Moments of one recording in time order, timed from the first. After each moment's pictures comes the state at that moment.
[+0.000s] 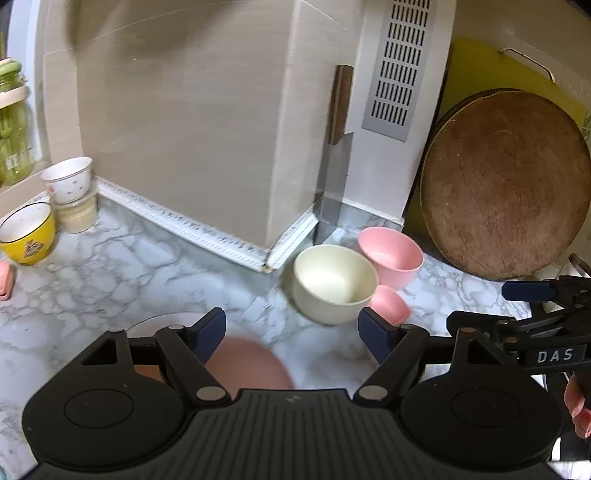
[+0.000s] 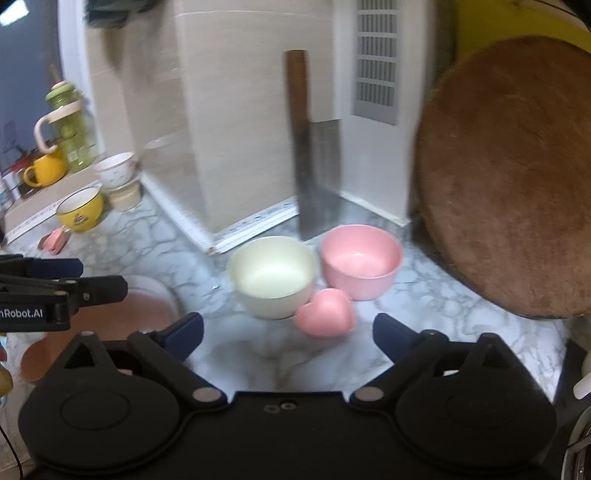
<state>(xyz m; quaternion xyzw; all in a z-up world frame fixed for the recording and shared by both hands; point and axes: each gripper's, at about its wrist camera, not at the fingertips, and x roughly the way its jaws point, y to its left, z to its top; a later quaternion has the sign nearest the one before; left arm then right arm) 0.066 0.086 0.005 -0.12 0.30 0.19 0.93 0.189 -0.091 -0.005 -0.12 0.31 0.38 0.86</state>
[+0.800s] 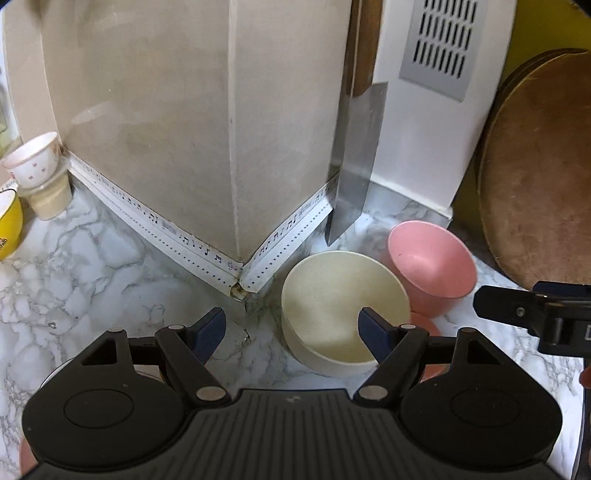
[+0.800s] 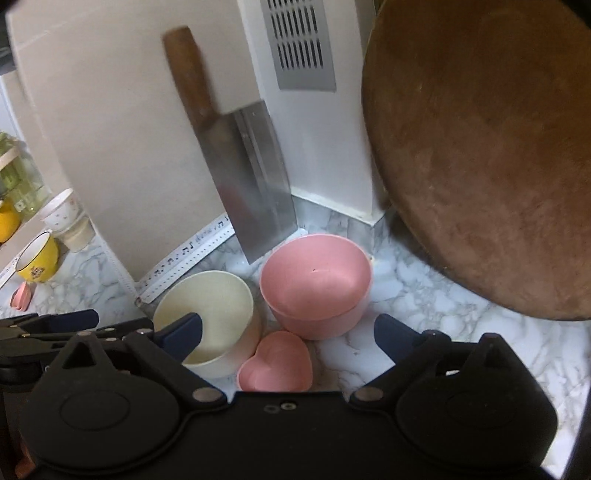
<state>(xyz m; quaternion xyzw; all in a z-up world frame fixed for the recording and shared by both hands) 0.201 0.117 -0.036 -0.15 0.39 0.24 0.87 0.306 -0.056 -0.033 -0.07 0.38 0.35 0.85</state>
